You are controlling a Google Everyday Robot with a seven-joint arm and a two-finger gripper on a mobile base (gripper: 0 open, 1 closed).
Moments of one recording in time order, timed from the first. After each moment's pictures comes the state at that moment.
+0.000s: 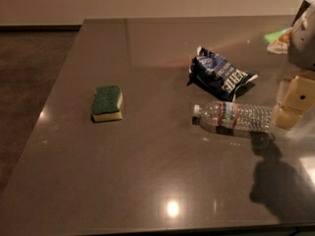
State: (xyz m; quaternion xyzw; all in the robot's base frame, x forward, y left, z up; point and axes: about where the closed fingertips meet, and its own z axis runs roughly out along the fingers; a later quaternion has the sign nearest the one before) arm 0.441 -0.216 0.974 -0.60 0.78 -0.03 0.16
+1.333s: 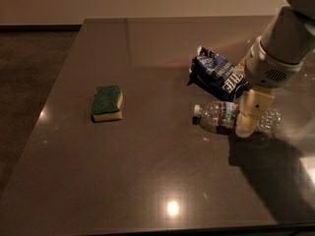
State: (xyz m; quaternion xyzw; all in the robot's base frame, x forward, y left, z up) arm 0.491 -0.194 0.893 -0.63 0.77 0.02 0.12
